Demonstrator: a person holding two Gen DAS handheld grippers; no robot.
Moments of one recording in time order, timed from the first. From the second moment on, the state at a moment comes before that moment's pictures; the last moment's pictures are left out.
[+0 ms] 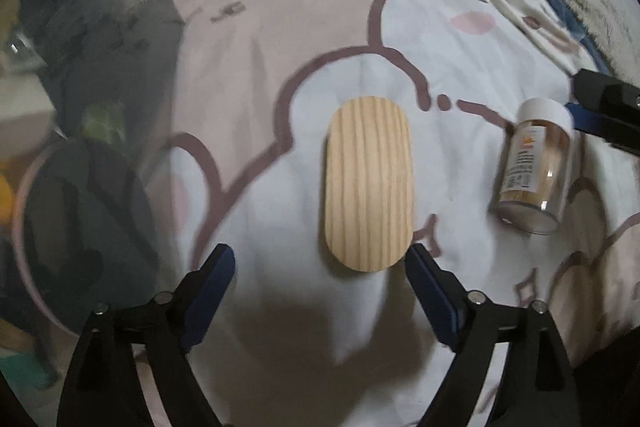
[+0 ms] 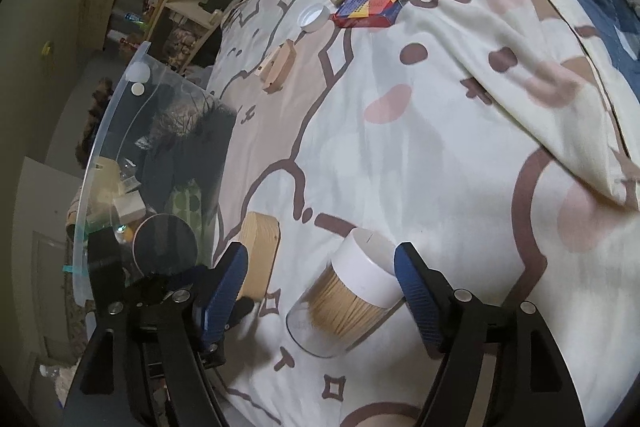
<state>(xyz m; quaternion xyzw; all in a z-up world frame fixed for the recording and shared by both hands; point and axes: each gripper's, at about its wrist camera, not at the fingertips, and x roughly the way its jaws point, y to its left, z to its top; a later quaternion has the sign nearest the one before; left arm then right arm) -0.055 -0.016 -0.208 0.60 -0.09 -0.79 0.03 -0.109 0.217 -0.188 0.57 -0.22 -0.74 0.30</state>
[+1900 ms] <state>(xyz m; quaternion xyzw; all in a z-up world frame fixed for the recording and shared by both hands) -0.086 0.007 -0.211 0.53 -0.12 -0.83 -0.10 -0.099 0.214 -0.168 0.54 -0.08 -0.81 0.21</state>
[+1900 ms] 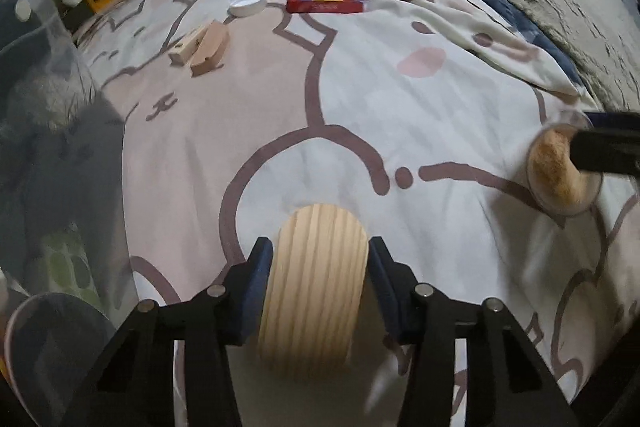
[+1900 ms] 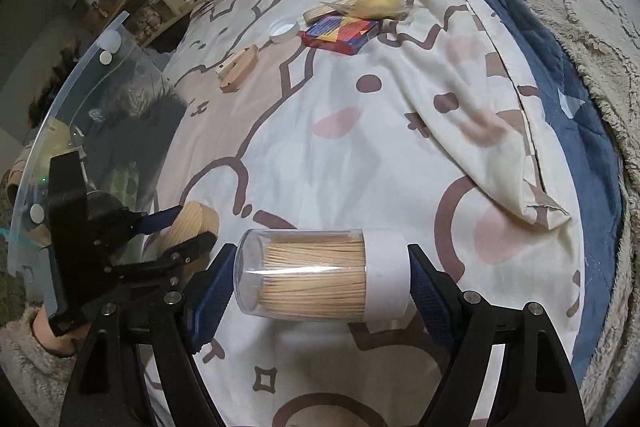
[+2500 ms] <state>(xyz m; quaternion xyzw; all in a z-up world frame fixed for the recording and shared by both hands) -0.011 0.074 -0.197 0.51 -0.26 -0.78 -0.26 -0.101 0.229 -0.186 0.57 -0.07 -0.80 0.19</state>
